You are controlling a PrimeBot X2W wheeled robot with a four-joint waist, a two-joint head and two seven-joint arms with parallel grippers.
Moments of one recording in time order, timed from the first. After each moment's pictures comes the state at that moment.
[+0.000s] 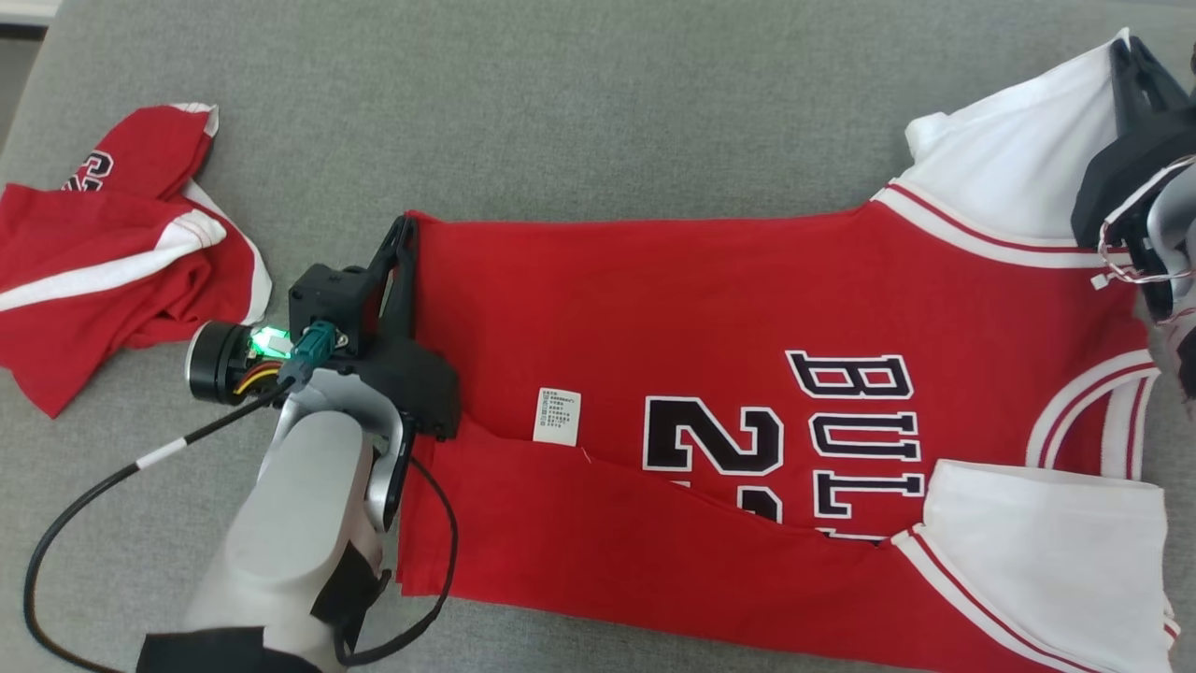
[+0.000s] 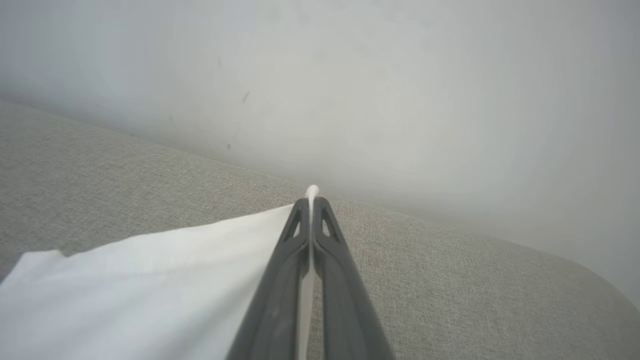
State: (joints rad) left arm -0.79 0.07 -0.28 0.79 -0.20 -0.01 -0.26; right arm -1.21 -0.47 0.36 1.26 0.22 0.13 -0.23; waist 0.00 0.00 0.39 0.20
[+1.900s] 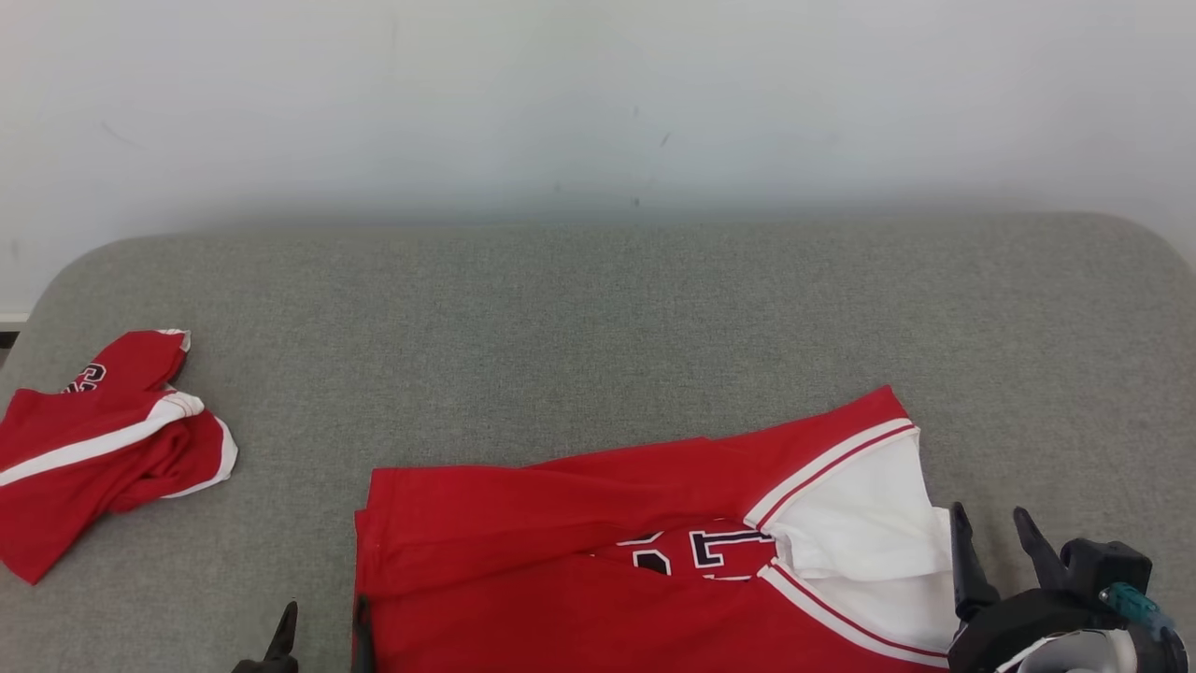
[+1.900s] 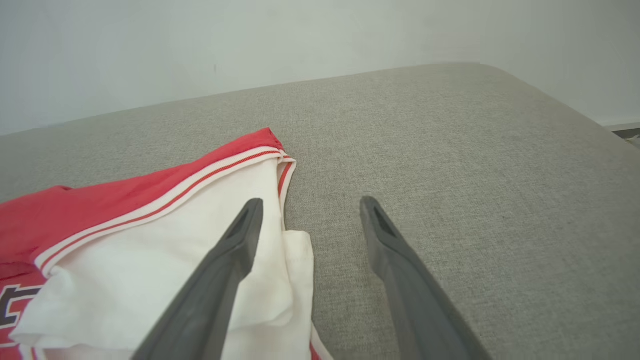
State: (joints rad) left arm -0.06 0.05 -0.02 0.47 -0.14 -0.01 -0.26; right arm -0.22 -0.23 -0.06 0.68 0.27 0.13 -0.26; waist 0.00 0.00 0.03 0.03
